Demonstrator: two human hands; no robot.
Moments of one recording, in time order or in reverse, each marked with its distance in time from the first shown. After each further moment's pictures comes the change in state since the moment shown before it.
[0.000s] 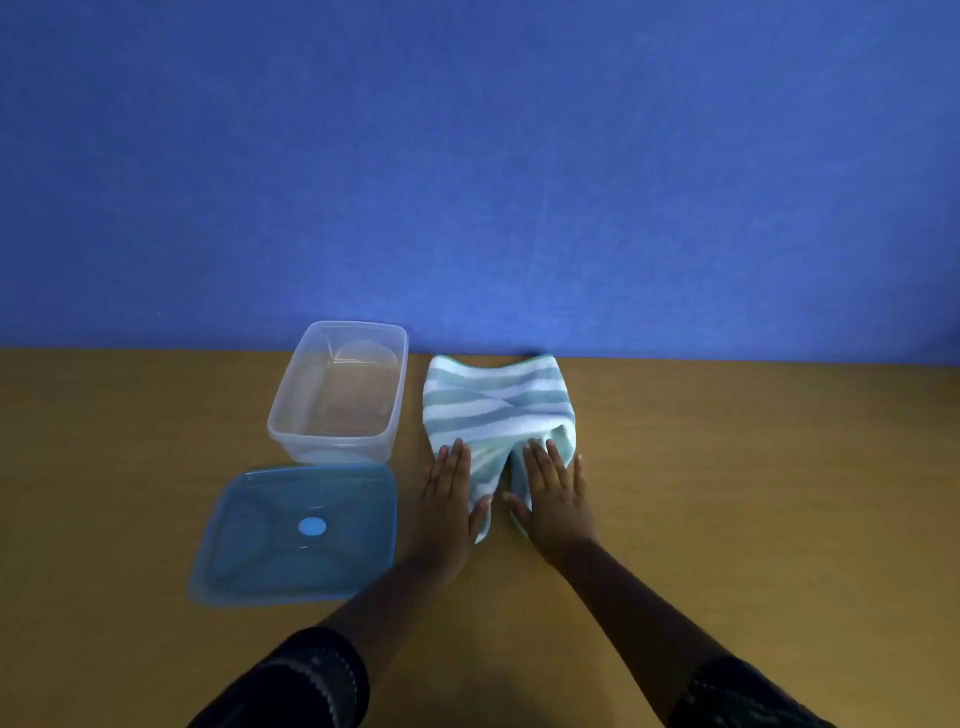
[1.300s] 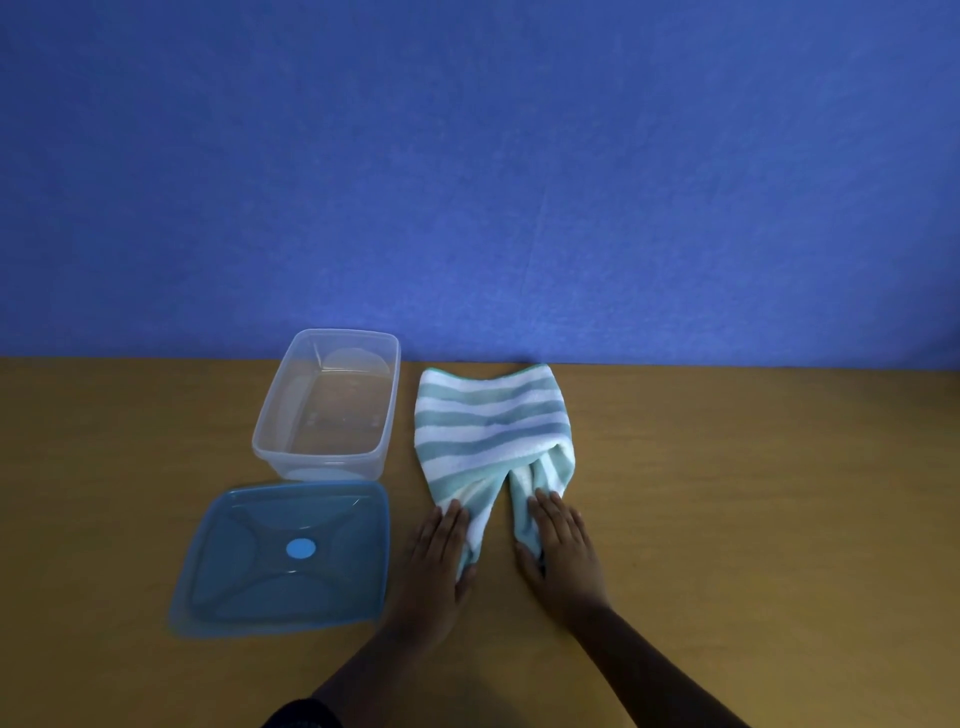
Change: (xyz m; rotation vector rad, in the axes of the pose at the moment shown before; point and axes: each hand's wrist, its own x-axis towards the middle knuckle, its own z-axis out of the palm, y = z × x) left_hand -0.041 -0.028 0.023 0.069 -0.236 0.046; right_hand -0.036 0.020 0.038 0.269 0.016 0.003
